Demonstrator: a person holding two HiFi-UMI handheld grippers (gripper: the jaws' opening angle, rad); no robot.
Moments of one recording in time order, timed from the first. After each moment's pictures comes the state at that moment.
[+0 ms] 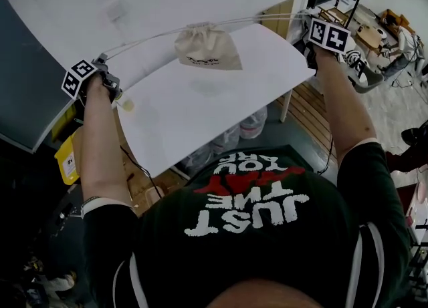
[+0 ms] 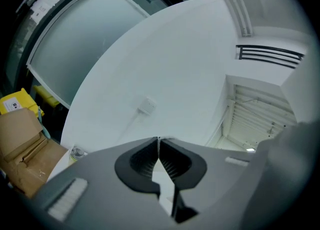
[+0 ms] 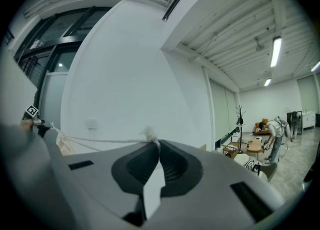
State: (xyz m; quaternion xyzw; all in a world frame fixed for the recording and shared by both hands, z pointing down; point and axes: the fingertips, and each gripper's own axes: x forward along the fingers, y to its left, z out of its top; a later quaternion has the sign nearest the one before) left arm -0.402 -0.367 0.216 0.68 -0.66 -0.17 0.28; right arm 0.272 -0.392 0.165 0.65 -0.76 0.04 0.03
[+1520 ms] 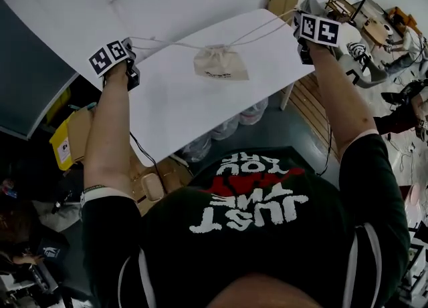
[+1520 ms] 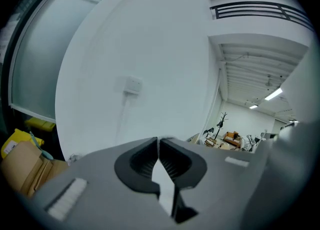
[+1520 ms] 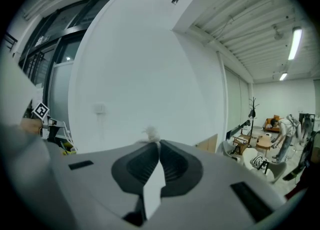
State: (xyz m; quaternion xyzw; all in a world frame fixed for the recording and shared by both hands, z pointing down) left arm -0.328 -0.411 0.285 0.72 -0.66 0.02 0.22; right arm 0.212 -0.441 0.227 0.60 -0.79 0.07 0.10
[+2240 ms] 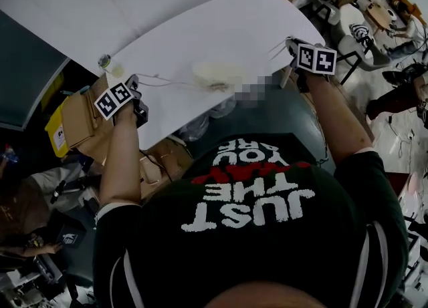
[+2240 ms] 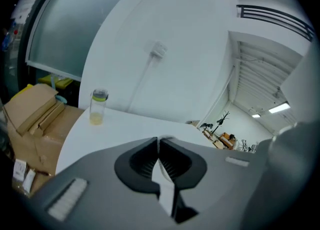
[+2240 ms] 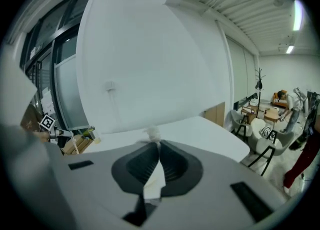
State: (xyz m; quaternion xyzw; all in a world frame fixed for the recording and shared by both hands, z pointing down) left arm -0.332 -0.290 0.463 0.68 -0.64 0.01 0.36; right arm 0.197 -0.358 0.391 0.54 -0.80 0.19 0.15
